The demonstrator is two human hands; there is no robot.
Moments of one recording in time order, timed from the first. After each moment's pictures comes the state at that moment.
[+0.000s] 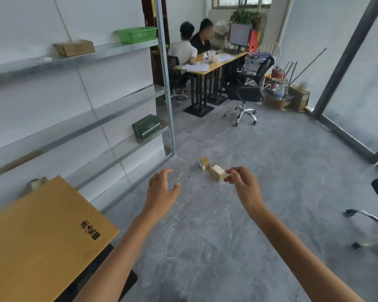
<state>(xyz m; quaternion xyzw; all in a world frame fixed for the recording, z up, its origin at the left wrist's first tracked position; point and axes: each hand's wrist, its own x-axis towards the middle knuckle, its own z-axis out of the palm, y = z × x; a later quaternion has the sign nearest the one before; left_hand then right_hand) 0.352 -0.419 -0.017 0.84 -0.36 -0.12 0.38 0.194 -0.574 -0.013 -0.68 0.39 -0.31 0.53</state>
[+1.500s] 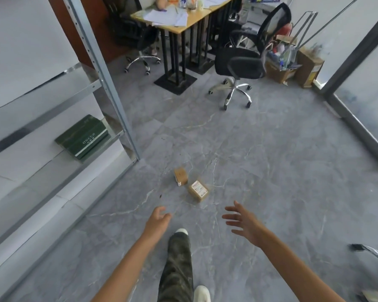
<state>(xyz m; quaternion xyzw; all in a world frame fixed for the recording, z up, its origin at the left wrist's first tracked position) 0.671 -0.974 -0.202 0.81 -0.09 -0.47 0.35 0.472 -1.150 -0.206 -0.42 0.57 0.01 0.71</state>
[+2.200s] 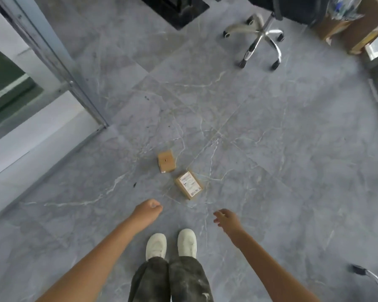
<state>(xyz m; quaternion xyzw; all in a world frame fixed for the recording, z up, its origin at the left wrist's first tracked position) 0.844 -1.188 -0.512 0.79 -0.14 -0.57 0.16 0.638 -1.338 -0.534 -0.55 0.64 0.19 0.50</state>
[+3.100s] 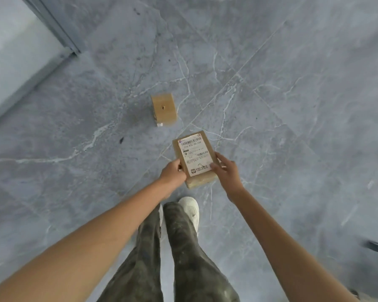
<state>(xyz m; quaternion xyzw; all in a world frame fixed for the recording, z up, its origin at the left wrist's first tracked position) 0.779 -1.244 -0.719 0.74 -0.04 -0.61 0.29 0.651 -1.352 -0.729 -0.60 0.58 0.08 0.54</state>
